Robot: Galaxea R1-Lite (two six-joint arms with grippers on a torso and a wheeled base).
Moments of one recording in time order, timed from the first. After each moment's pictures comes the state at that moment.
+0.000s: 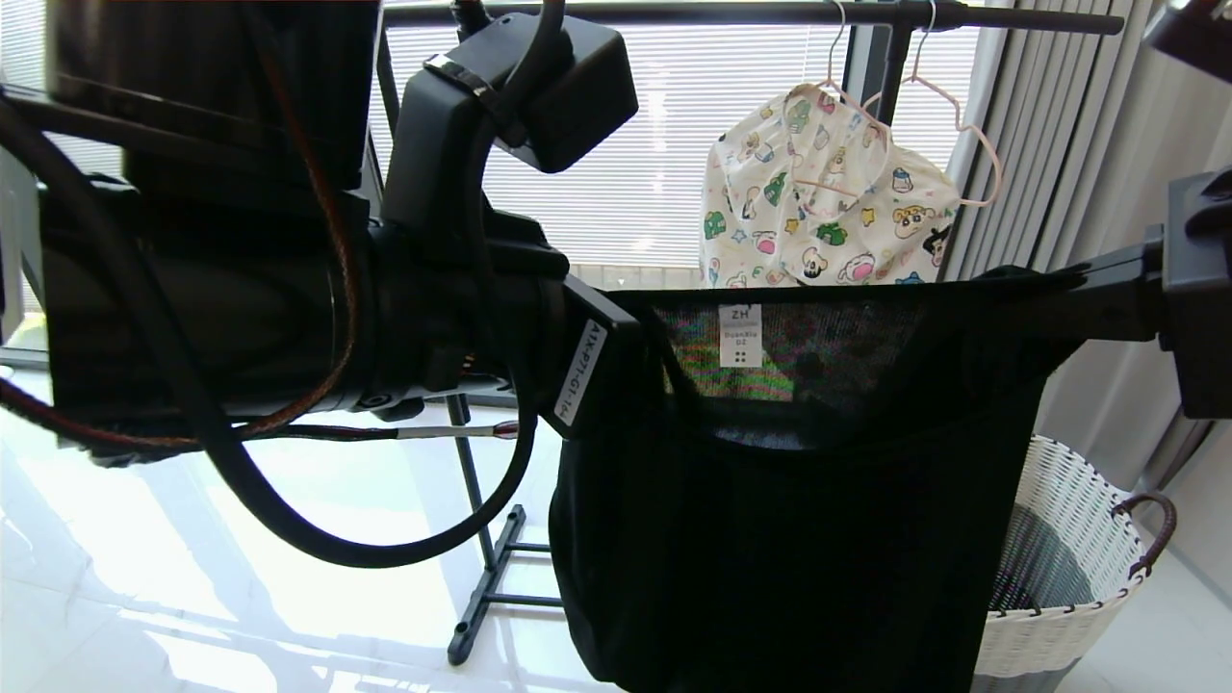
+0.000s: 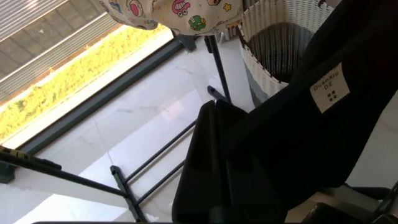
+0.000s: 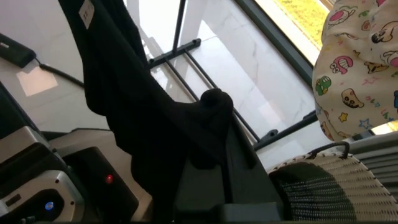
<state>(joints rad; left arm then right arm) -0.85 1.54 -1.40 0.24 0.11 0.21 0.78 1.37 -1.56 0.66 0.05 -0.16</state>
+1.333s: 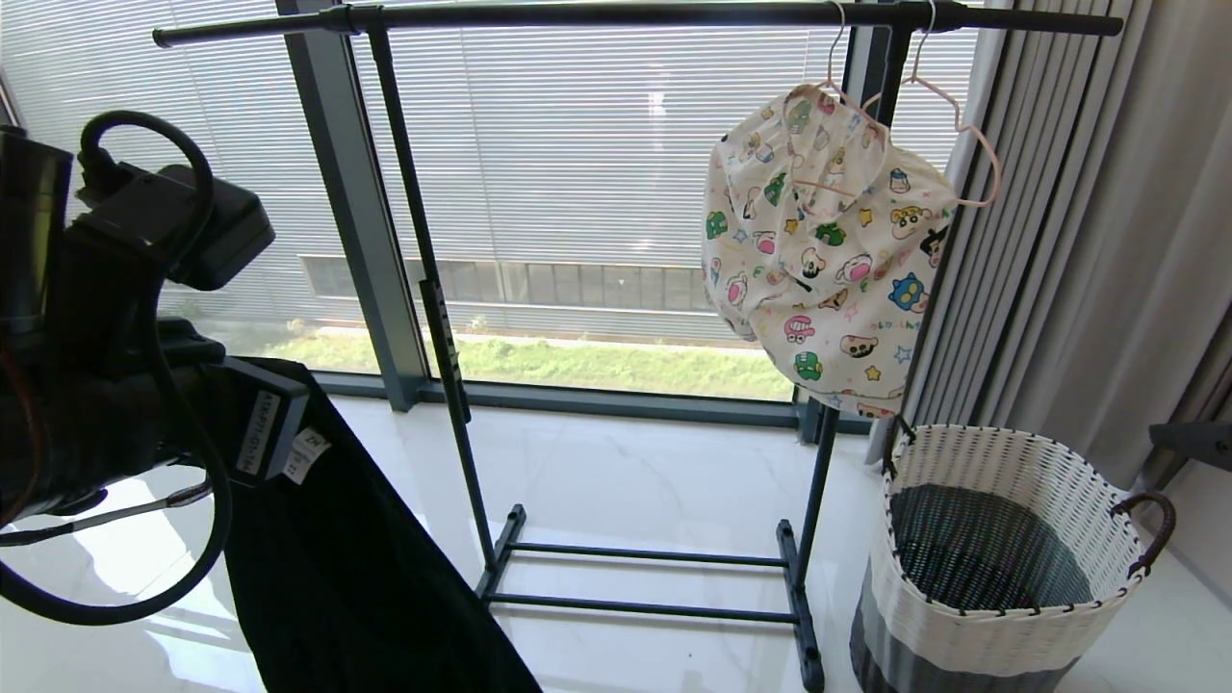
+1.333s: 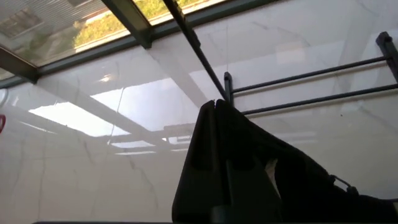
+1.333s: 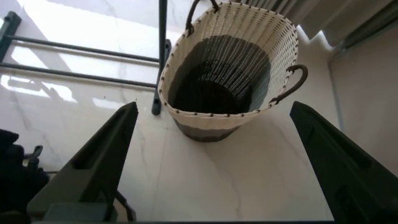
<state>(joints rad) -0.50 1.26 -1.04 0.30 0.50 0.19 0.27 1.11 -1.07 0.50 -0.26 0.03</state>
